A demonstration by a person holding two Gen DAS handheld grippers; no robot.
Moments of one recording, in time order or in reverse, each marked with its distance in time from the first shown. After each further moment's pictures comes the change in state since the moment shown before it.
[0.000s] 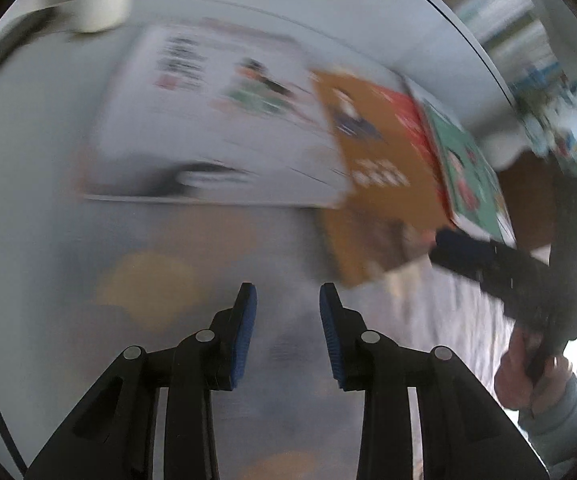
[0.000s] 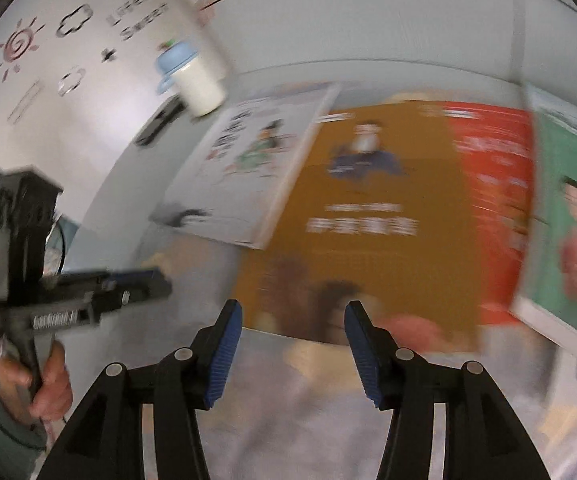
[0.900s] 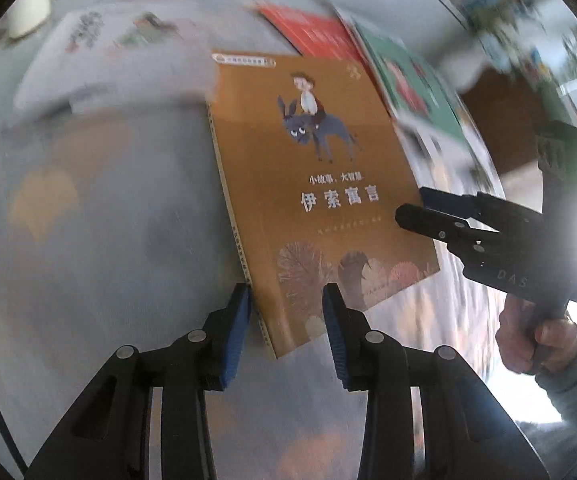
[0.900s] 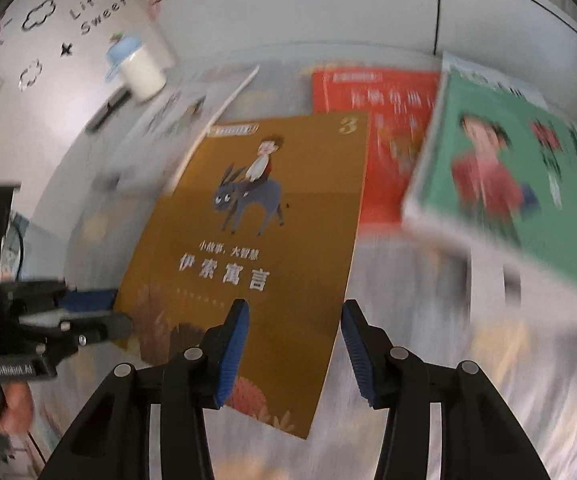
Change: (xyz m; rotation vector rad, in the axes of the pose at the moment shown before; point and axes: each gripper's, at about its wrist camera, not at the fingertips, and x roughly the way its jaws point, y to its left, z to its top) left arm 0.012 -0.065 -0.071 0.171 0.131 -0.042; right arm -0.030 -0.024 -0.064 0.011 0.044 -0.187
